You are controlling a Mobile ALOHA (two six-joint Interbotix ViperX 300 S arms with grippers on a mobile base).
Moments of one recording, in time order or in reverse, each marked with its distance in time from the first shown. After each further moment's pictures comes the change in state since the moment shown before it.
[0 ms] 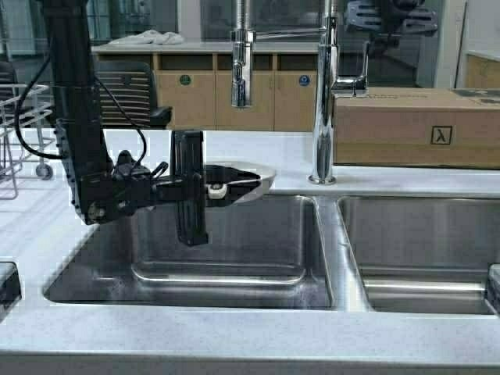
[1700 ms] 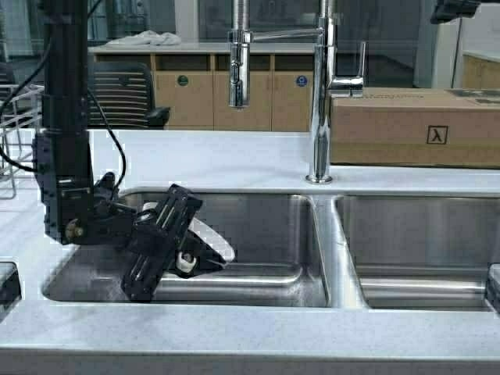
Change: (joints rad) left arm -0.040 -0.015 0.170 -0.199 0.400 0.387; right arm -0.052 -0.661 0.776 0.006 -0.244 0.069
